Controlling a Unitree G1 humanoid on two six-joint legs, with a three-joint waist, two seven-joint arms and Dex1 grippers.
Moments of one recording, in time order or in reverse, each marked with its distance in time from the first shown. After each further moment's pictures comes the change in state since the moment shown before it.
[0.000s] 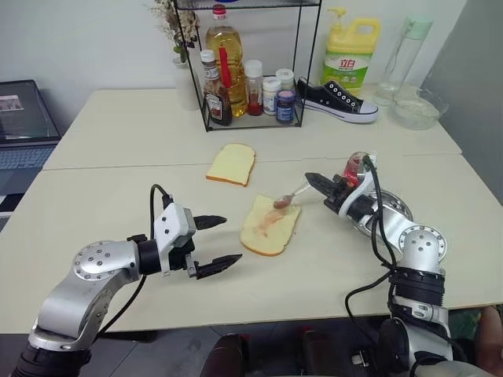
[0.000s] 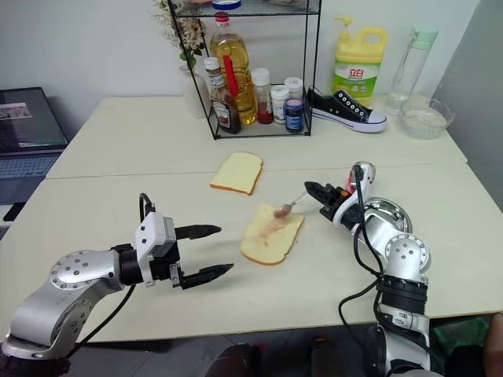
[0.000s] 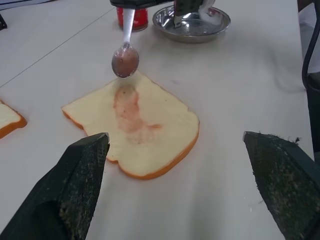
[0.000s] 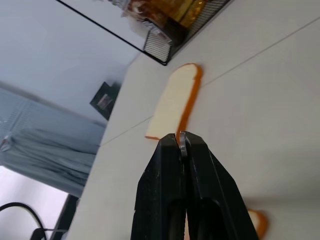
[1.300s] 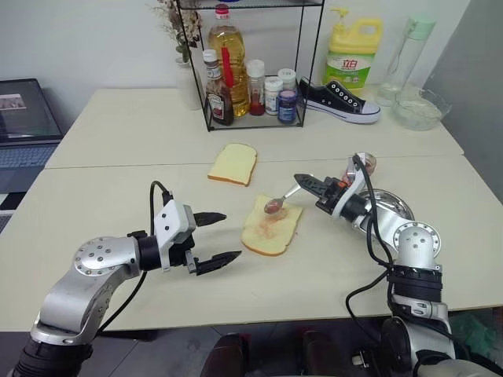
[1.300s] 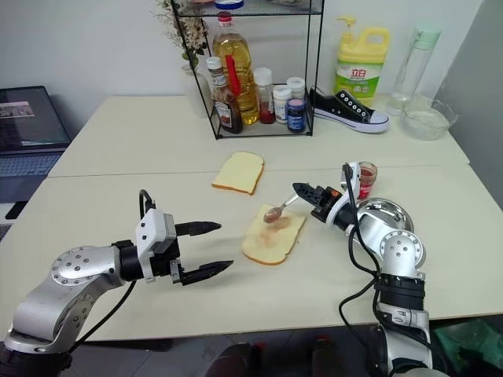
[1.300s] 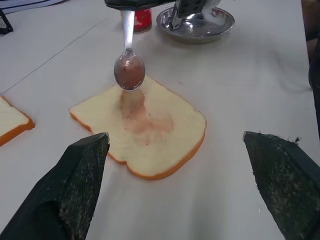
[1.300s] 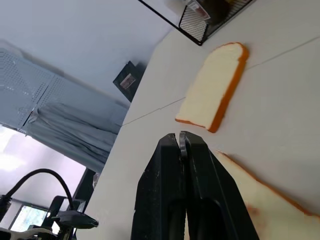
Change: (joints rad) left arm -0.029 0.000 -0.007 0.030 0.010 -0.015 -0.010; right arm -0.019 -0.036 0.076 0.044 -0.035 -0.036 0.066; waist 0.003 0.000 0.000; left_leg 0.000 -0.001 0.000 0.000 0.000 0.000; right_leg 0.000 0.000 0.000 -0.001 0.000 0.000
